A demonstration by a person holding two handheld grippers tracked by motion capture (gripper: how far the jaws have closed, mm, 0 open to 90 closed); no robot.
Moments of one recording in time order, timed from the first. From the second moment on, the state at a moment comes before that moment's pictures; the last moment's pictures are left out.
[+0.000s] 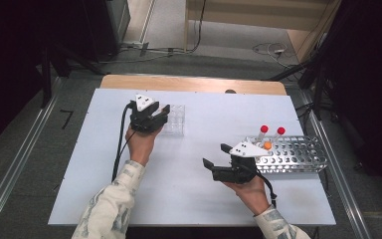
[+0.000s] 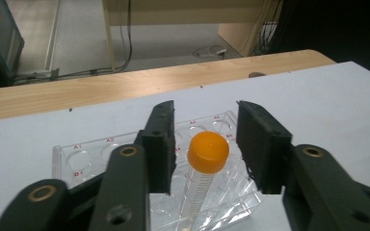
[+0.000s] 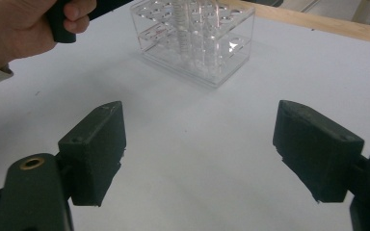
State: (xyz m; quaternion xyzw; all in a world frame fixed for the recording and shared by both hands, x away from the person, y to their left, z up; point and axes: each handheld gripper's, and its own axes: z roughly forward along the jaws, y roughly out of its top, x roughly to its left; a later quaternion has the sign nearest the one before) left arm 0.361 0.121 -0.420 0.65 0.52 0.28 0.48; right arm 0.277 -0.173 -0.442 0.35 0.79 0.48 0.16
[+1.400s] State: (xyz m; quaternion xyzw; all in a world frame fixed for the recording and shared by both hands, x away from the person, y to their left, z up) left arm 0.321 0.133 -0.422 0.64 0.53 0.24 0.50; right arm 0.237 -0.279 -0.426 0.40 0.75 0.48 0.22
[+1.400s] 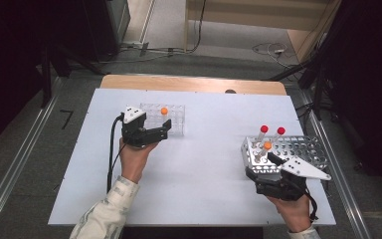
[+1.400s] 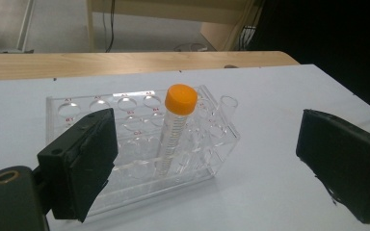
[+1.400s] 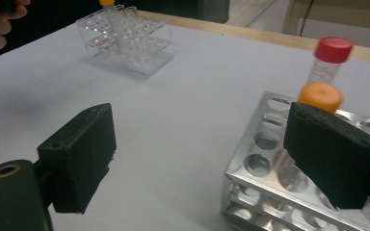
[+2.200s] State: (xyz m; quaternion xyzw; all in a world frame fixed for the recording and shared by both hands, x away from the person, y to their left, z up) left arm 0.318 0.129 -0.424 0.64 0.52 0.23 0.51; right arm 0.280 -0.300 -0.452 0.45 0.74 0.43 0.25
